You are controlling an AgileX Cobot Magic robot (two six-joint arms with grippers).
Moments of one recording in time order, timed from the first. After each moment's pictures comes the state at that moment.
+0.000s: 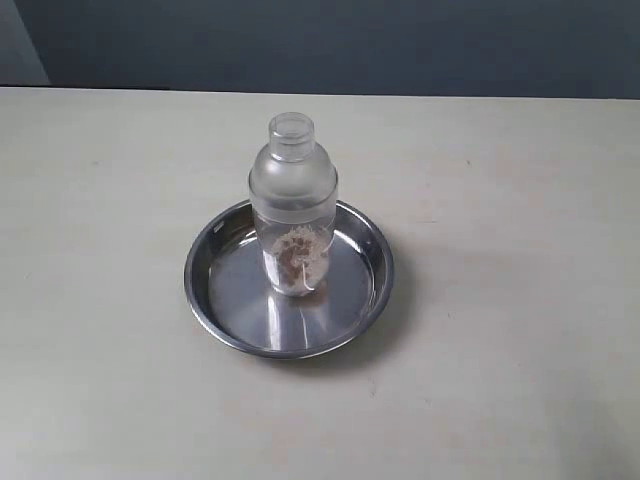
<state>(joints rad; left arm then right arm) -0.44 0.45 -0.50 -0.19 -0.06 0.52 -0.08 0.00 0.00 0.20 0.32 -0.04</state>
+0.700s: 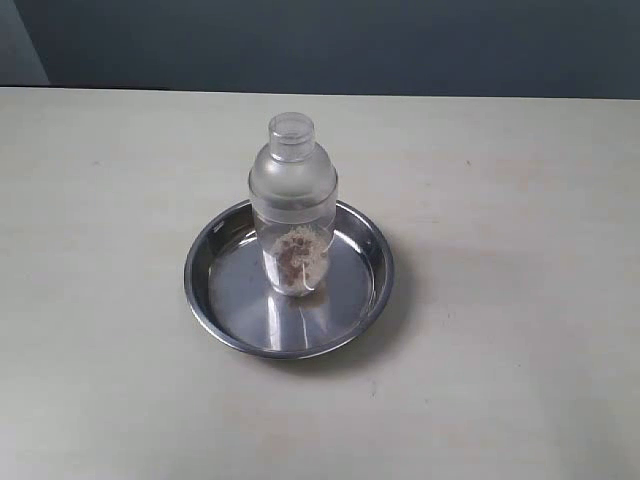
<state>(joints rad) -0.14 0.15 -0.15 -0.16 0.05 0.06 -0.08 0.00 0.00 0.20 0.32 -0.04</state>
